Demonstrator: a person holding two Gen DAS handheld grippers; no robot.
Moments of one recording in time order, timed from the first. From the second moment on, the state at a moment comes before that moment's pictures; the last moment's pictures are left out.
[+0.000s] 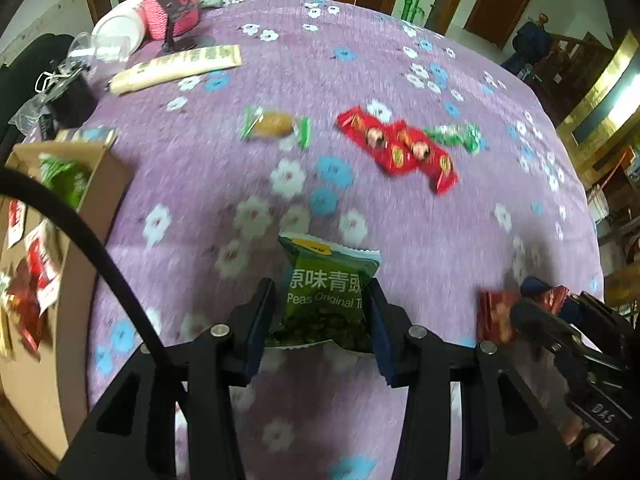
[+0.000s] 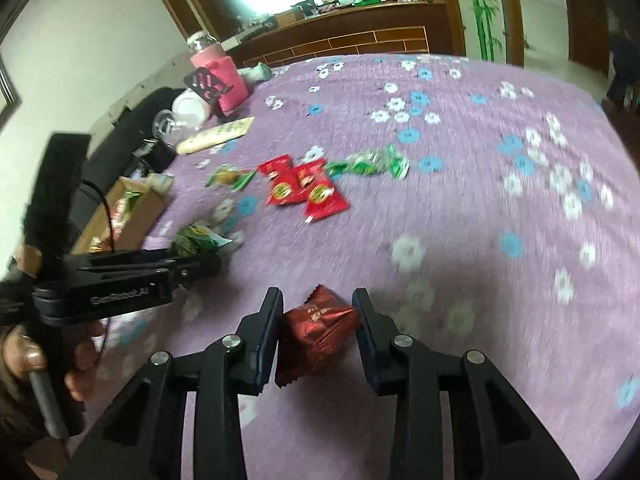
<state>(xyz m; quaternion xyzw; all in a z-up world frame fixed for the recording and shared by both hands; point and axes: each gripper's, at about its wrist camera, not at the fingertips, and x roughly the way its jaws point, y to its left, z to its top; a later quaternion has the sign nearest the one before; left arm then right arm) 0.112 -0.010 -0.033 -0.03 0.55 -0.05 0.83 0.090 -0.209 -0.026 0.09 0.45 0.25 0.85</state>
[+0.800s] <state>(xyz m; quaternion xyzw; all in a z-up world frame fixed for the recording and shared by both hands) 0.018 0.017 -0.032 -0.04 0.54 -0.09 0.84 0.028 -0.204 -0.031 0.08 0.46 0.20 0.86</state>
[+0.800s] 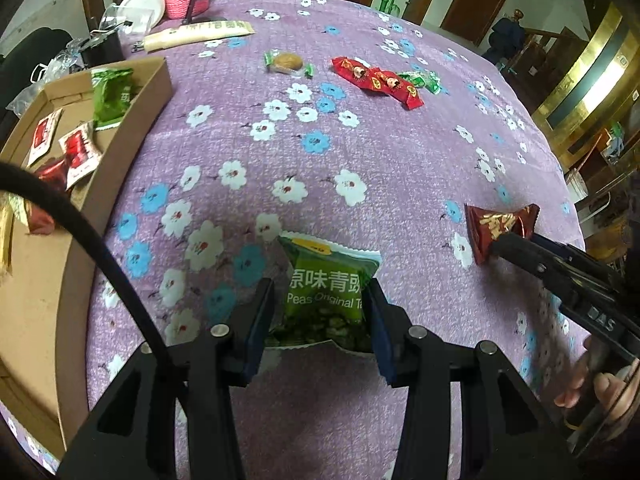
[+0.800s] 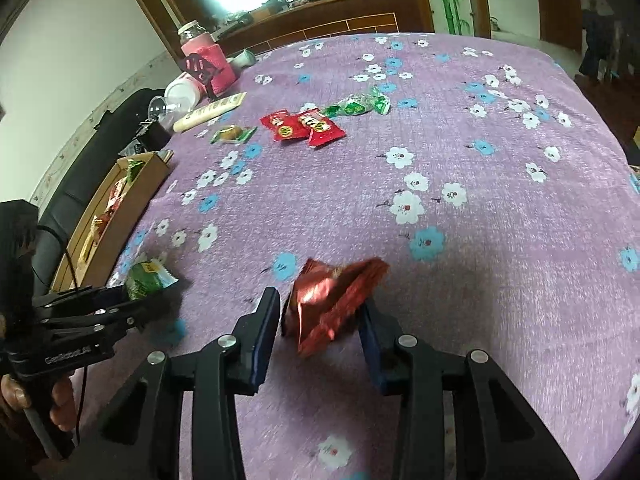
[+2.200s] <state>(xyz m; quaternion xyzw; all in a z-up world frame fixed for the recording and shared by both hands) -0.008 0.031 -0.033 -0.03 0.52 -0.09 0.85 0.031 -0.169 -0.026 -0.05 0.48 0.22 0.85</state>
